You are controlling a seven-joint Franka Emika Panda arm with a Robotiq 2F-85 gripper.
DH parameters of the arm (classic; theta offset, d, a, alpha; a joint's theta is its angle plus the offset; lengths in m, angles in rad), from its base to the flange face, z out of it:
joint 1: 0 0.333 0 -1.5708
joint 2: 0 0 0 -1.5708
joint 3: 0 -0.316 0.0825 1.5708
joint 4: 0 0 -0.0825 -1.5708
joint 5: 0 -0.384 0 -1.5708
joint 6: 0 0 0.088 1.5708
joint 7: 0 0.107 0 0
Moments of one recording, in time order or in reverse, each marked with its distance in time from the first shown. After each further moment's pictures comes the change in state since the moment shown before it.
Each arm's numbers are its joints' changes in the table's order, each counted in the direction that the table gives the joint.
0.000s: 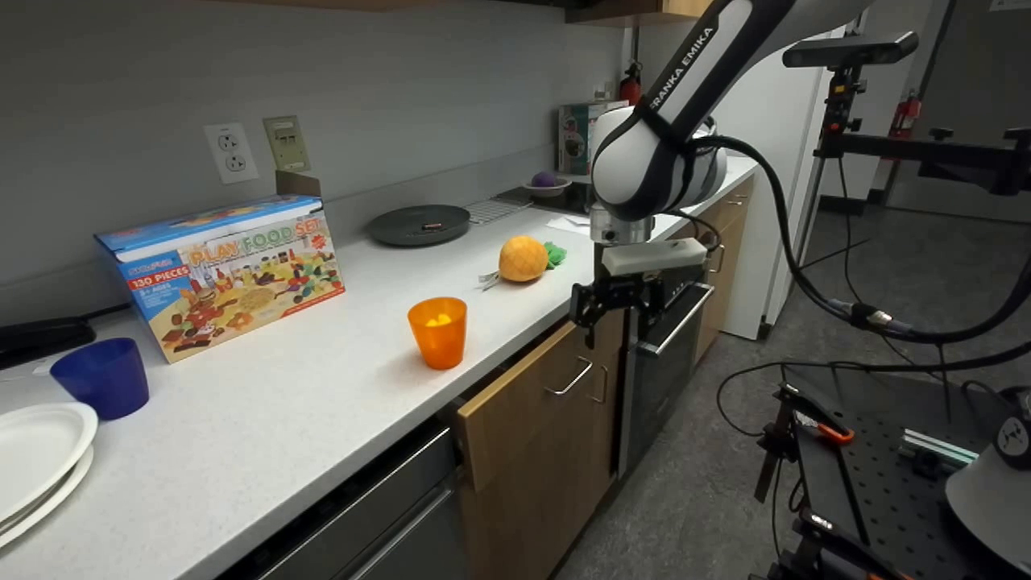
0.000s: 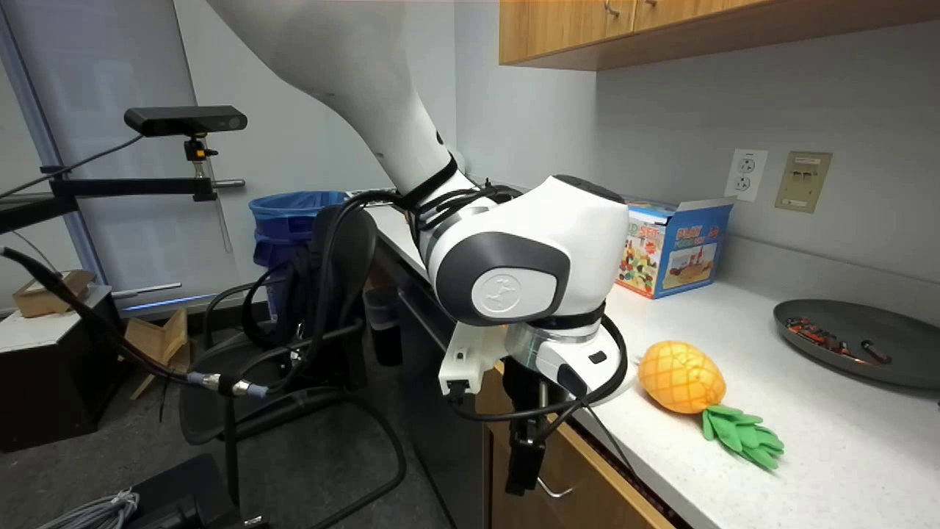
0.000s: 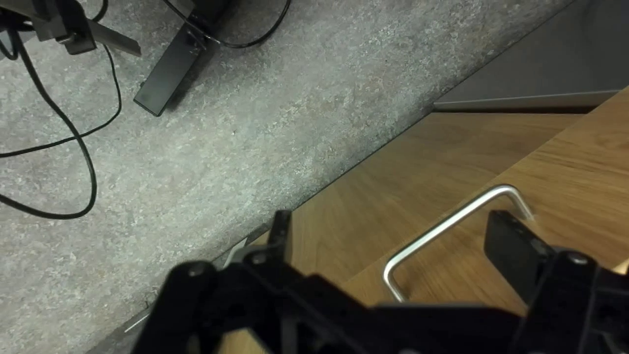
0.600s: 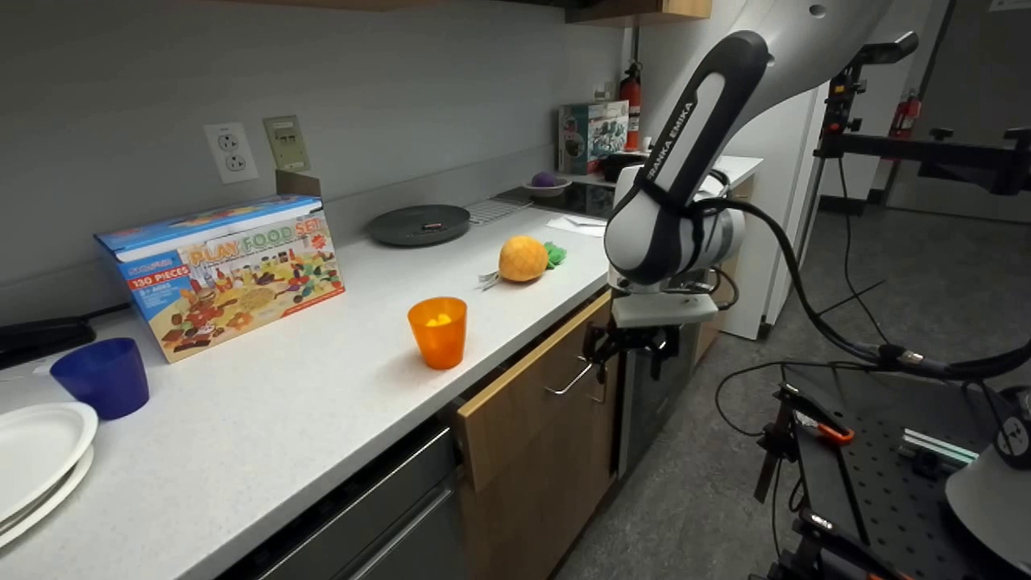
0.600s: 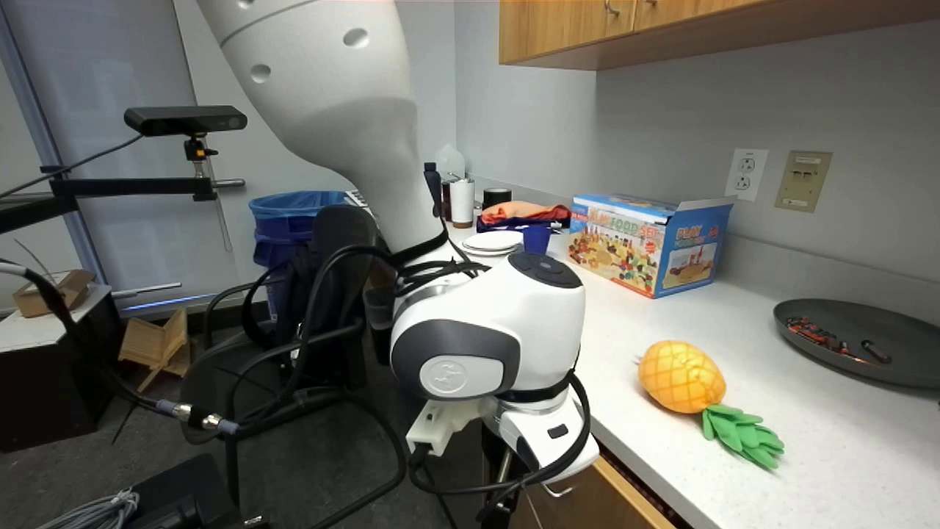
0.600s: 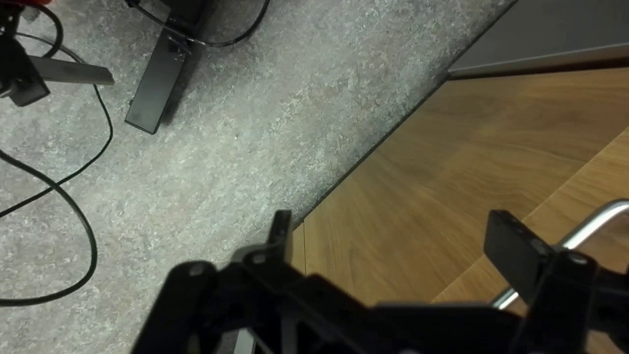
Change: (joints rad) arm 0.008 0.123 -0.025 0.094 -0.153 0.276 0.029
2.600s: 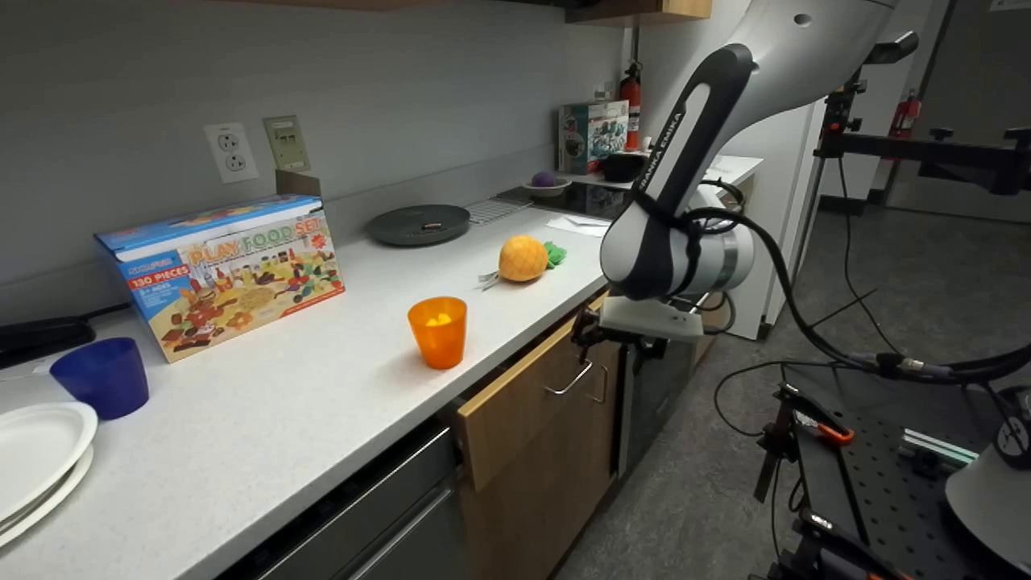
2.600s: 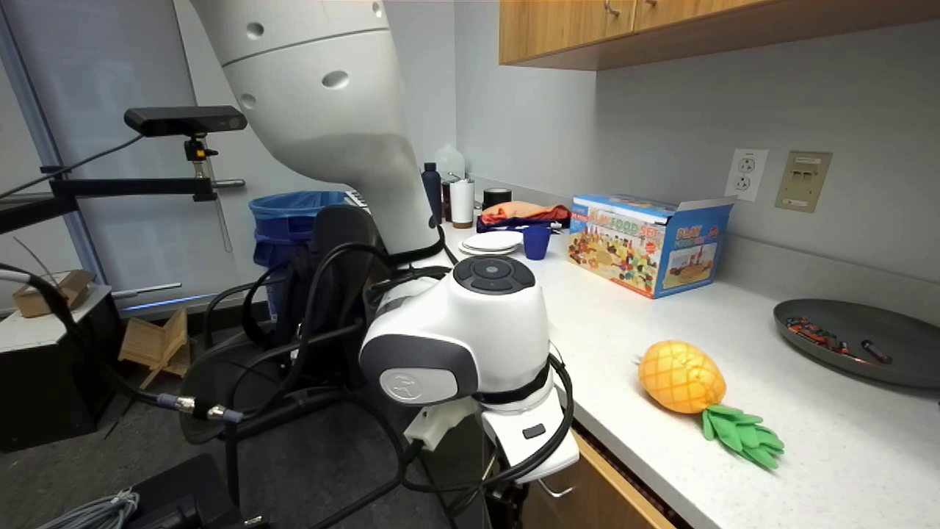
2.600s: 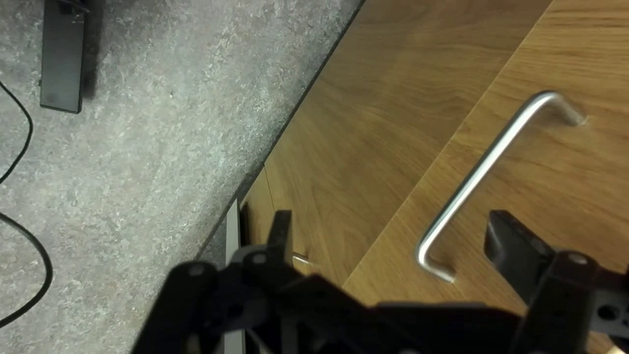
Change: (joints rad) arm -0.095 0.019 -0.168 0.043 -0.246 0.334 -0.005
